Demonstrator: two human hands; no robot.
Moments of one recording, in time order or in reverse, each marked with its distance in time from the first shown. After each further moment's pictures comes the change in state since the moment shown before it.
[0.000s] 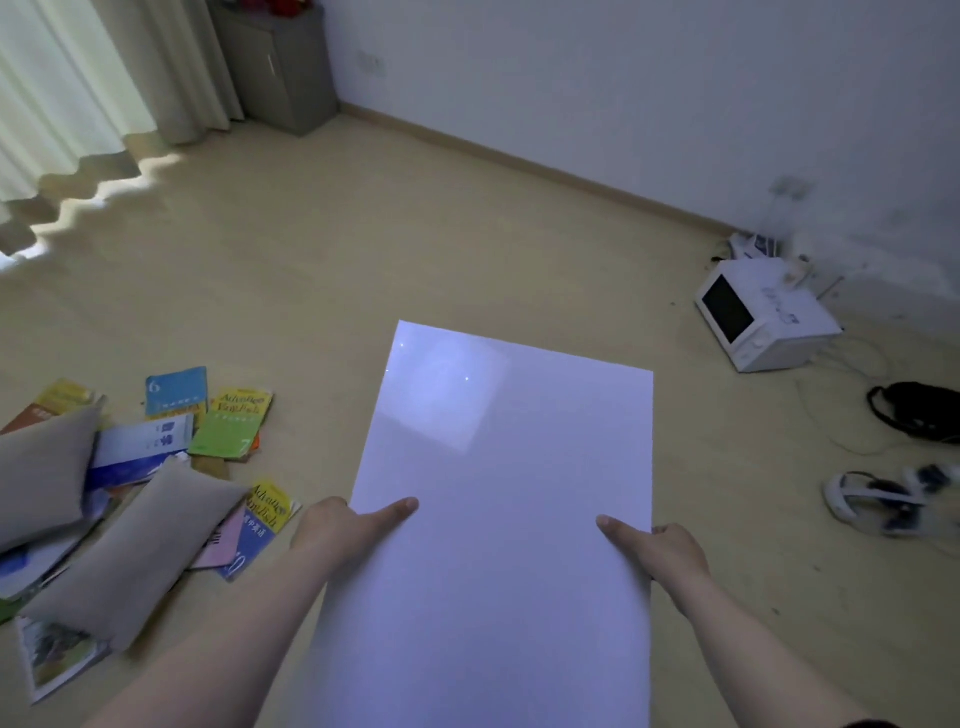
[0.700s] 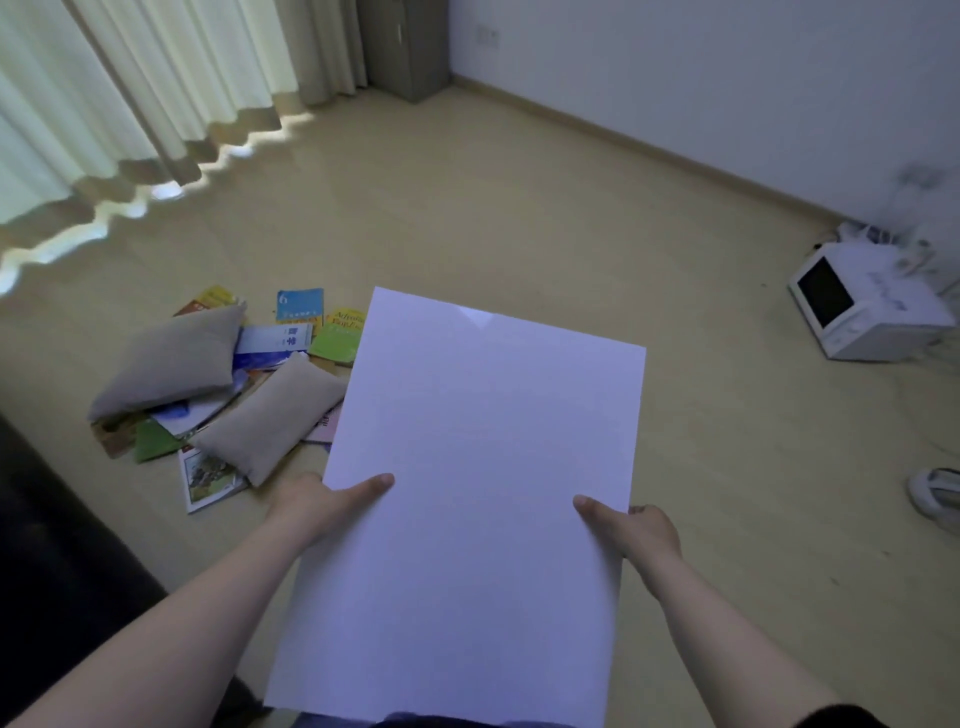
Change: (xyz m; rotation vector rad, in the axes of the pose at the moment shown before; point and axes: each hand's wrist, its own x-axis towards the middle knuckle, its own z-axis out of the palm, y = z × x) left_hand -0.144 -0.244 -0.010 -0.240 0.122 -0.062; right_hand -0.167 0.109 0.117 -0.032 -0.126 -0.079
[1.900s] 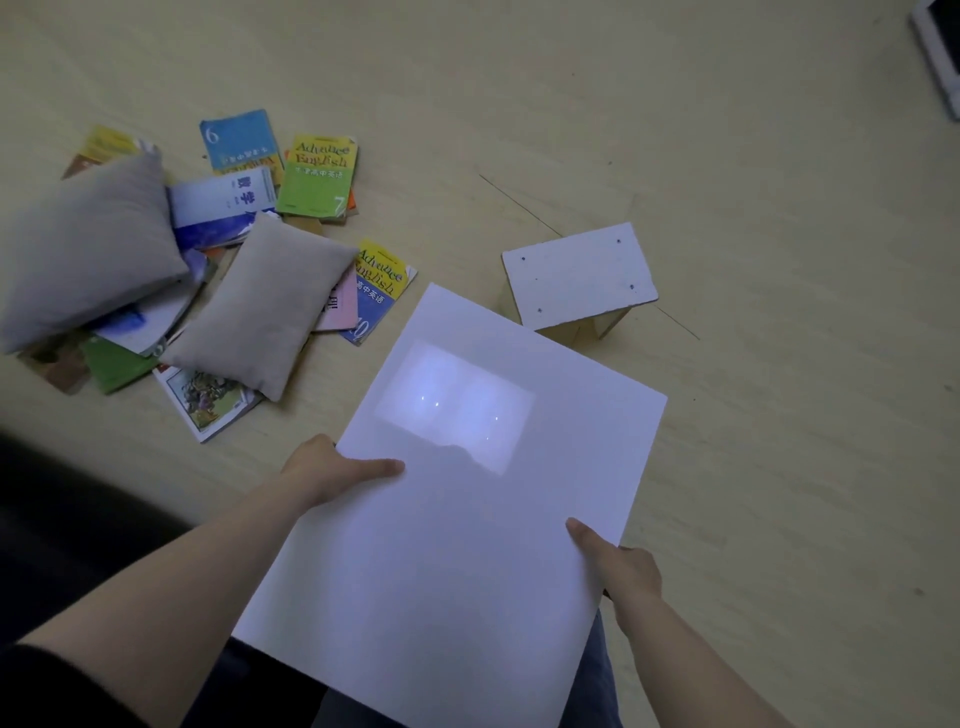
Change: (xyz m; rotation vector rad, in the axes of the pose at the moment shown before) left_hand 0.295 -0.197 0.025 0.269 -0.344 -0.147; right_hand 0.052 0.155 0.355 0.235 0.070 0.619
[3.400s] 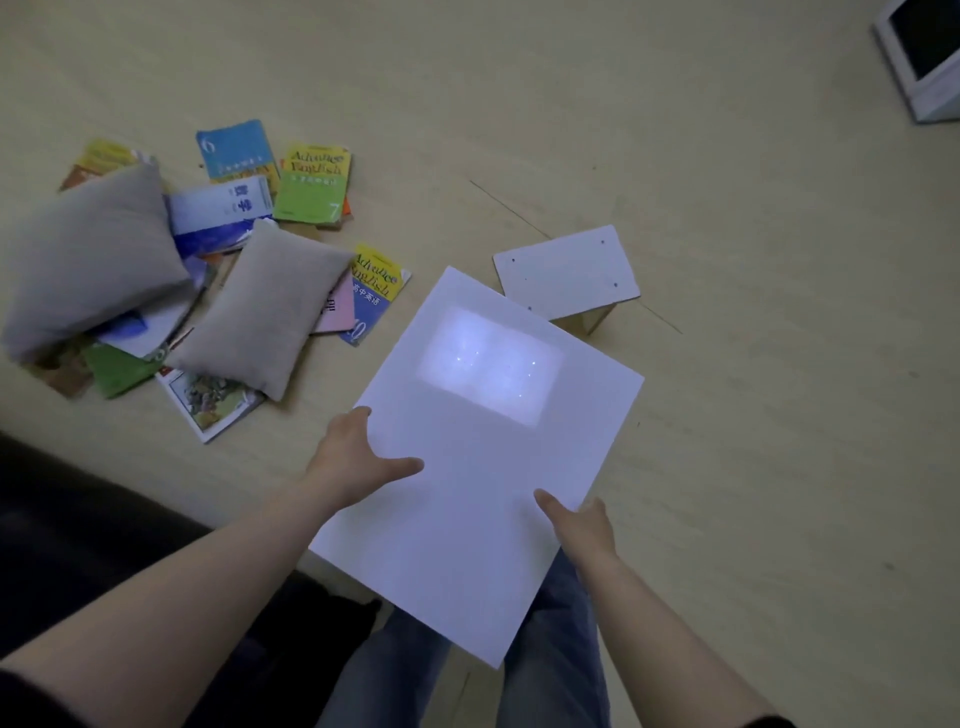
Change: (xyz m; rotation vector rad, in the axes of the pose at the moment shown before) left_hand -0.062 0.015 -0.003 0.088 0.086 0.301; right_hand -0.078 -0.034 0.010 -0.095 -0.082 -0.213
